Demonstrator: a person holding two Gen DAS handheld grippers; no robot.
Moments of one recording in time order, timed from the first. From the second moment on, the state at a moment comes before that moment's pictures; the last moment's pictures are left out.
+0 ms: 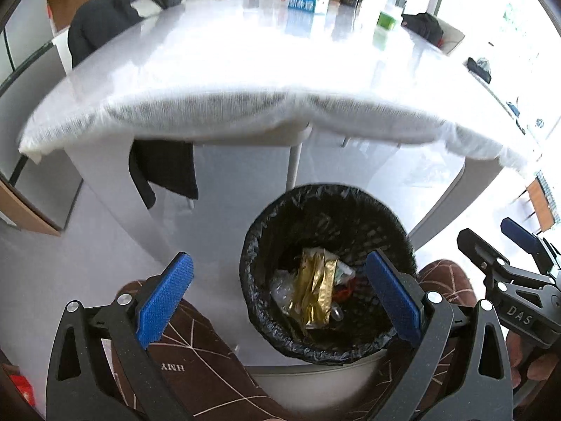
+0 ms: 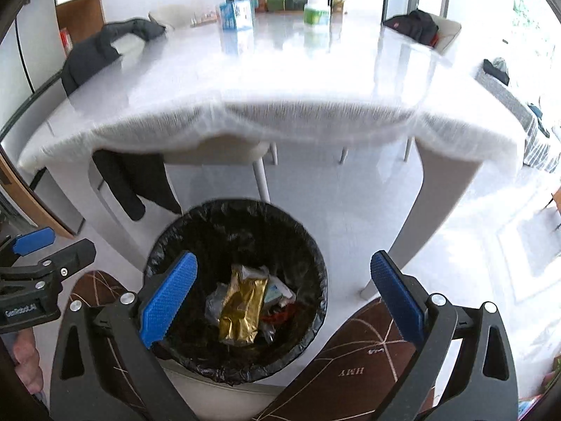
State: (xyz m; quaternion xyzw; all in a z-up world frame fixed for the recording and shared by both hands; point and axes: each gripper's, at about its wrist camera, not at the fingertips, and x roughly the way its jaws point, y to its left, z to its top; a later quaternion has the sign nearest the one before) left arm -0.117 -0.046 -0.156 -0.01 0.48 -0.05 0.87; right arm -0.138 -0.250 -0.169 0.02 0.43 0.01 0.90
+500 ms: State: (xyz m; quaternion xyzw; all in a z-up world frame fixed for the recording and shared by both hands) left arm -0.082 -0.051 -0.080 -0.01 0.43 -0.05 0.90; right arm -0.103 -0.271 -0.088 0.04 0.36 0.00 0.93
